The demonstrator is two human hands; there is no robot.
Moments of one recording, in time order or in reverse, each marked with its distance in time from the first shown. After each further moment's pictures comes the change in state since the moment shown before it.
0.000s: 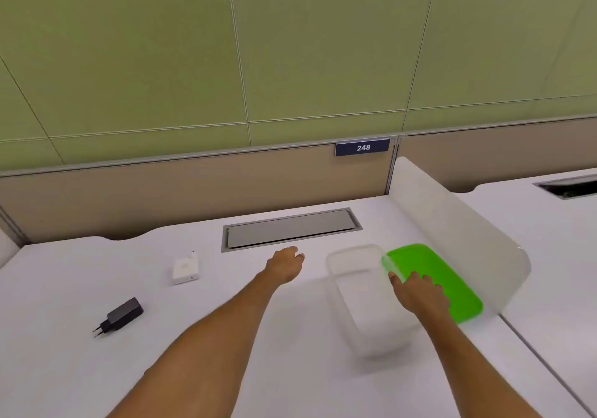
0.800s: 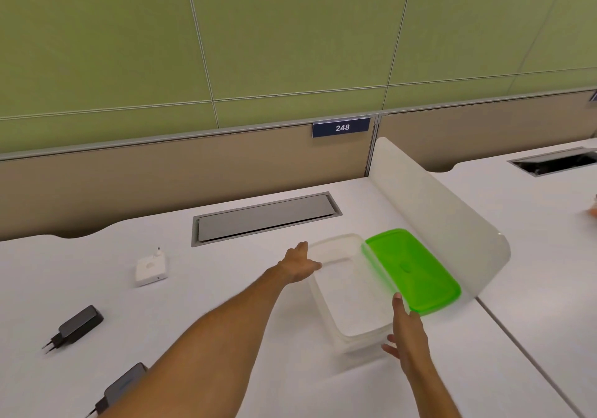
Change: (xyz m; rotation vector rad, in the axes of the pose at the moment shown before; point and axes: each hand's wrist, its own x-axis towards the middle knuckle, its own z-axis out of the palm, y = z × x) left_hand 0.036 0.041 0.053 -0.036 -0.272 0.000; right_hand -0.031 0.039 0.056 1.015 -0.088 0.453
